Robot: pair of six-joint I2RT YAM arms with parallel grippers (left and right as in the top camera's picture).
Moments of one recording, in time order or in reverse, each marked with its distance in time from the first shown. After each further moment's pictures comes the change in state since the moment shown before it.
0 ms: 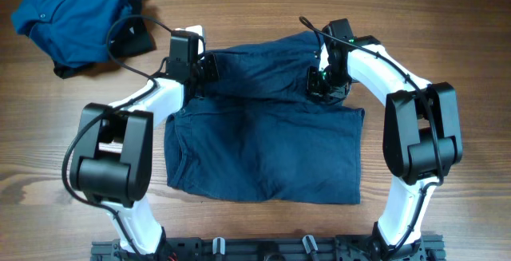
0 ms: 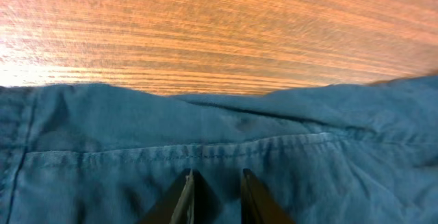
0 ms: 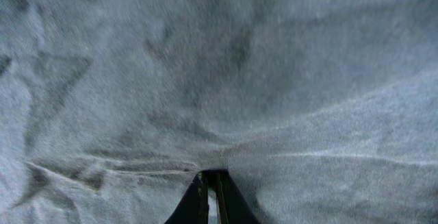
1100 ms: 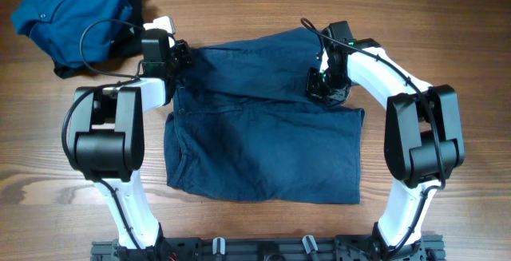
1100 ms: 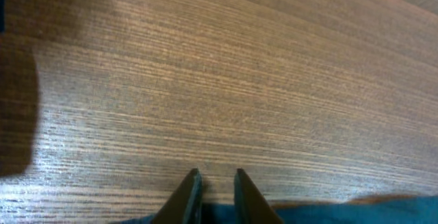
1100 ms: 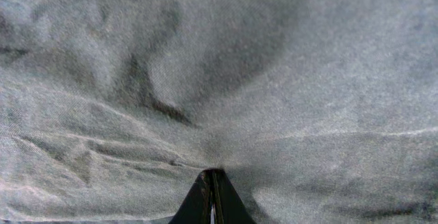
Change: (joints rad) left arm 0.161 0.158 0.011 0.335 -0.008 0.017; right arm 0.004 -0.022 -0.036 0.007 0.034 0.056
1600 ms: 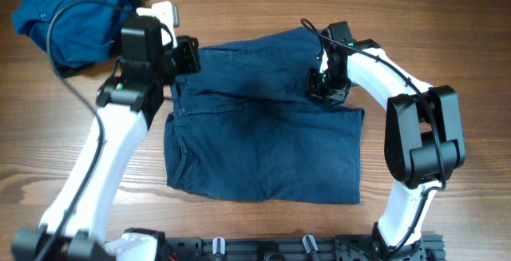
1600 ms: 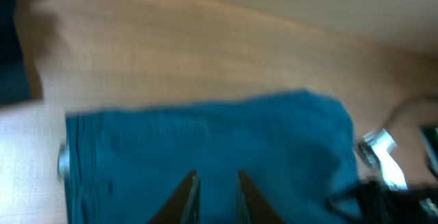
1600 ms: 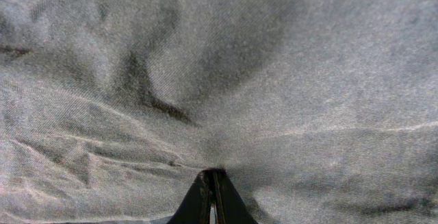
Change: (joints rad) left arm -0.126 -0.712 0.024 -0.757 0.074 -0.018; right arm 0.003 -0.006 -0.009 0.014 0.005 0.007
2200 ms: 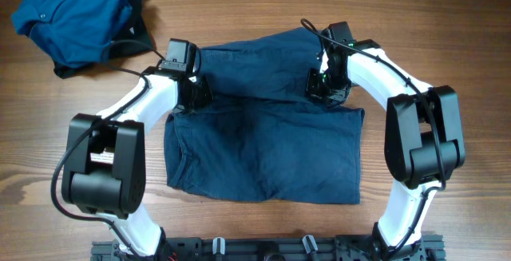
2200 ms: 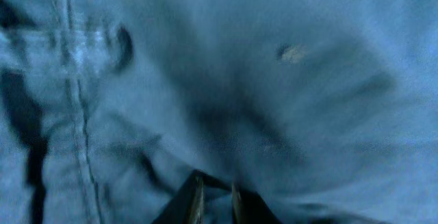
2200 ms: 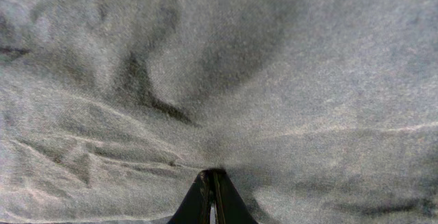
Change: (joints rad) left arm -0.020 0.480 0.001 -0.132 -0.060 -0.138; right arm 0.000 0.000 -0.002 0.005 -0.005 0.000
